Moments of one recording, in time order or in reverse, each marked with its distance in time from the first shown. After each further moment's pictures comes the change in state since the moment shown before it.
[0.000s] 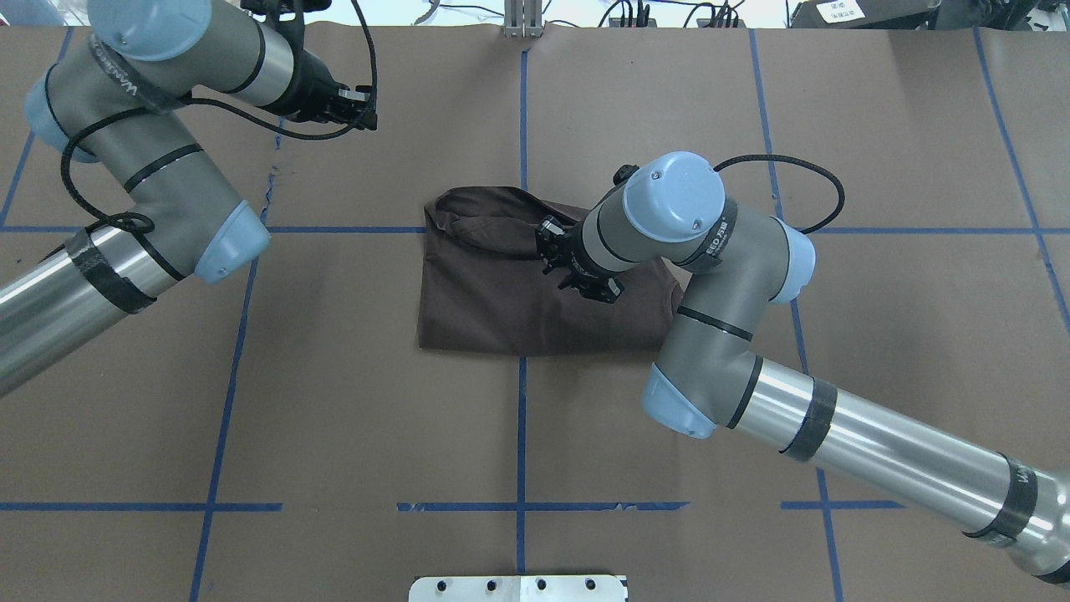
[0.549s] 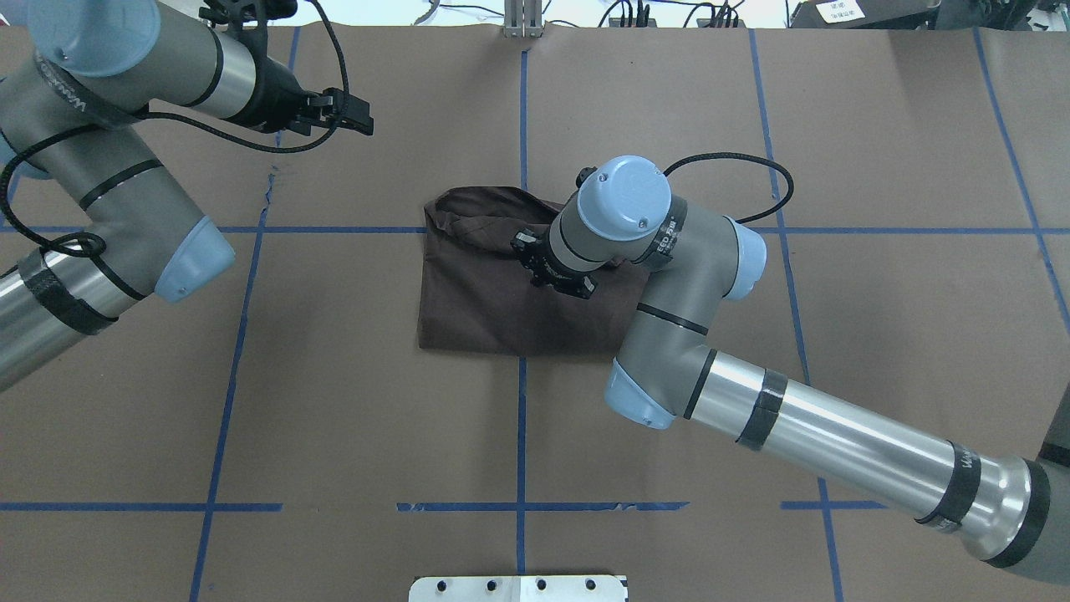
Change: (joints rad) left arm -0.007 0.074 -0.098 0.001 -0.008 -0.004; right arm -0.013 0.092 -0.153 0.000 -0.006 -0.131
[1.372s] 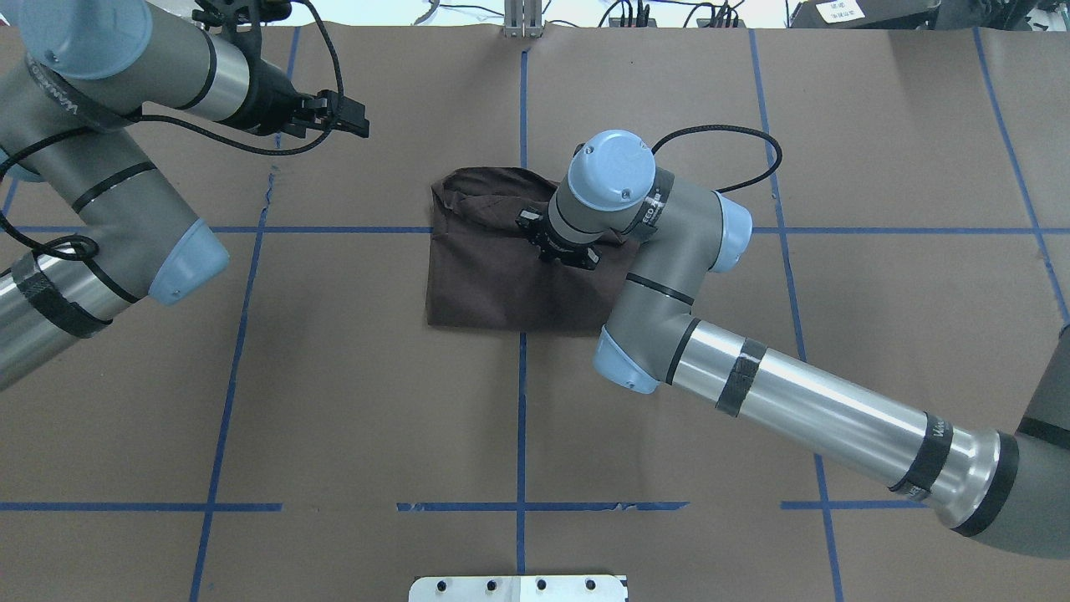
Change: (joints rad) left arm -0.001 0.011 -0.004 0.000 -0.003 -0.002; right arm 0.042 0.064 -0.125 0.002 -0.015 -0.084
